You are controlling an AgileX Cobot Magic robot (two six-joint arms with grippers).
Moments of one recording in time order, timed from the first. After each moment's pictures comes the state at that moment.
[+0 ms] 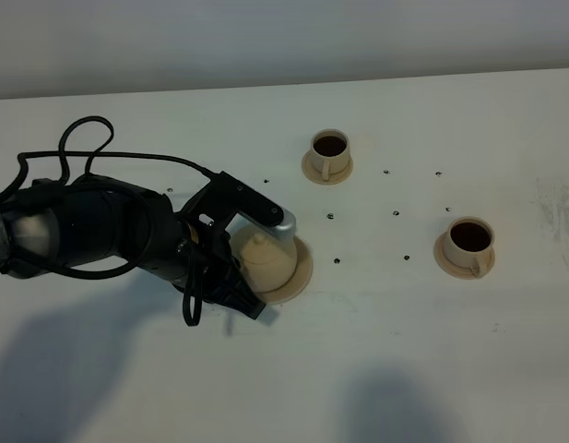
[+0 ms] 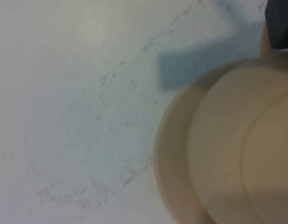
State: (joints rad) left arm -0.53 1.81 -0.95 -0.11 0.34 0.27; right arm -0.01 -0.01 -0.52 0.12 1.12 -0.06
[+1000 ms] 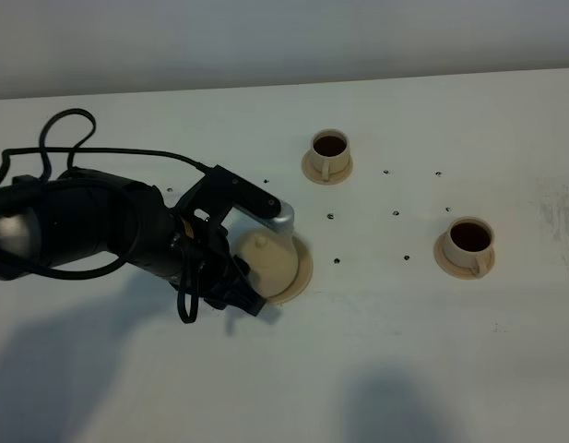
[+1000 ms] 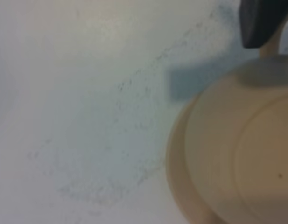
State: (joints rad) left arm -0.54 1.76 -0.95 -0.14 0.39 0.27; right arm -0.01 -0.01 -0.52 0.12 1.12 -0.06
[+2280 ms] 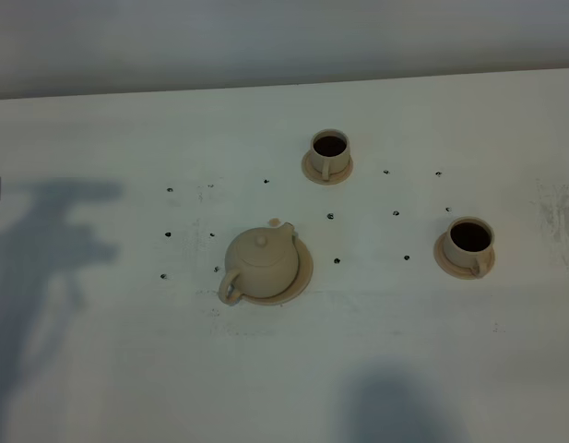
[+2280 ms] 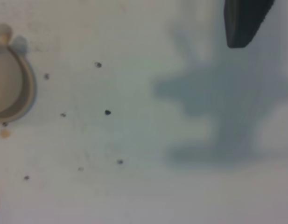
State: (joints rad) left arm 0.06 1.12 -0.94 -0.09 0.66 0.22; right arm -0.01 -0.01 -0.52 0.12 1.12 -0.06
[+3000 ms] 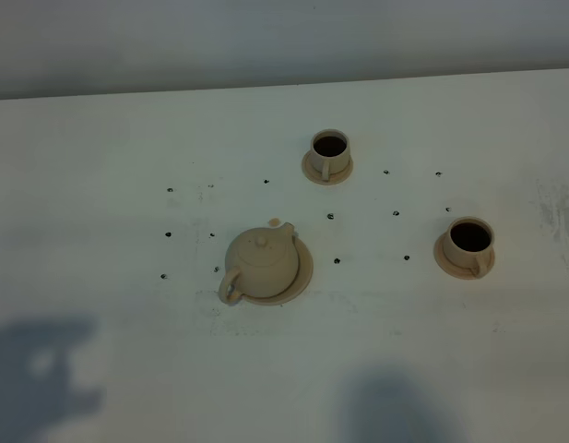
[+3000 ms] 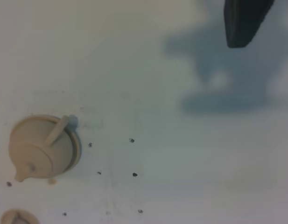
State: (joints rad) left arm 0.06 0.46 -0.71 -0.09 1.01 0.06; right arm -0.01 -0.01 -0.52 0.12 1.12 -0.06
